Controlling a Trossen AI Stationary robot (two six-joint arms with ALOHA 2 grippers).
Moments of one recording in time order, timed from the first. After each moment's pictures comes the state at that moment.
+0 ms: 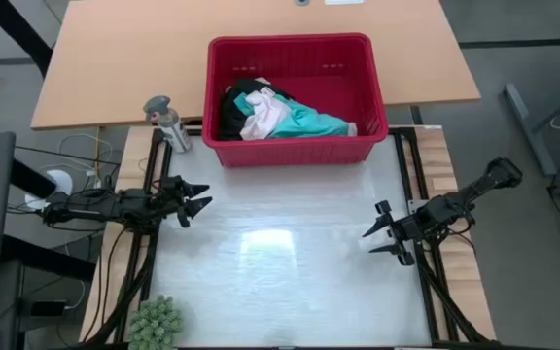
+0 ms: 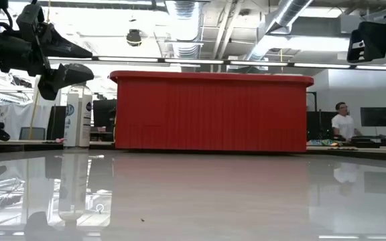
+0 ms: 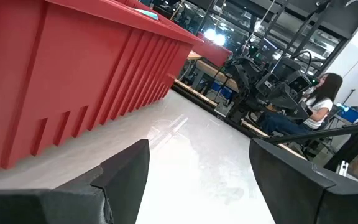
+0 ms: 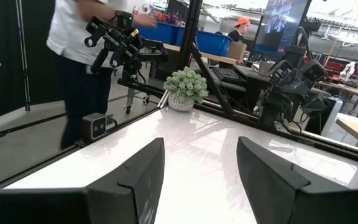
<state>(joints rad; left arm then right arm) -0.08 0.02 0.03 0.01 -0.43 -0.48 0.50 0.20 0.01 0.24 0.12 -0.21</state>
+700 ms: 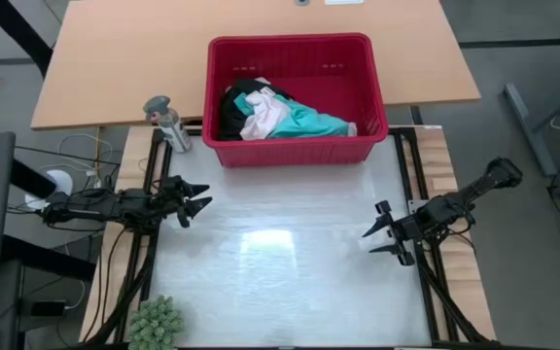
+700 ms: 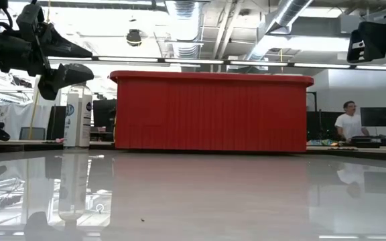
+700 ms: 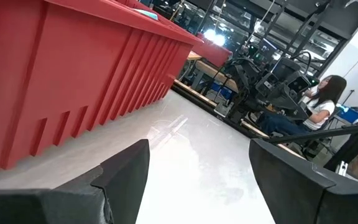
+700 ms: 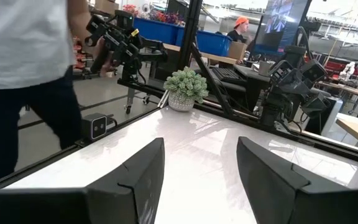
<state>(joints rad) -0.08 0.02 0.03 0.01 -0.43 -0.46 0.50 0.20 0.01 0.23 0.12 -0.21</state>
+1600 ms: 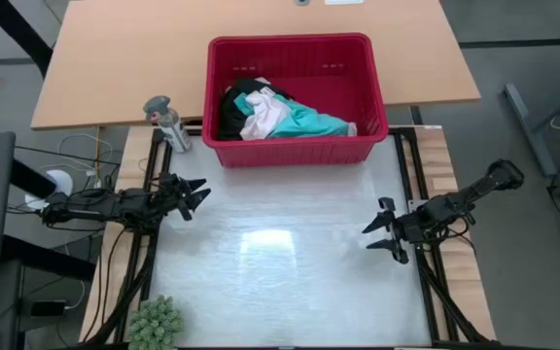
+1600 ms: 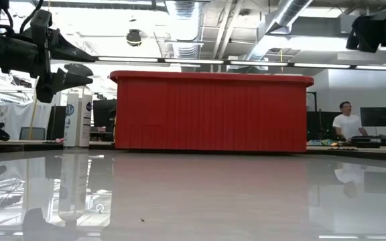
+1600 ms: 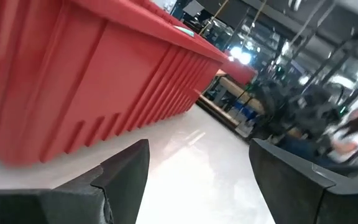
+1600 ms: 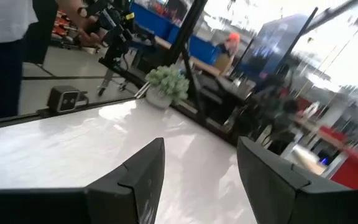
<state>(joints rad) -0.08 0.03 0.03 0.01 -0.56 -0.50 0.46 0.20 0.01 0.26 0.13 -0.52</state>
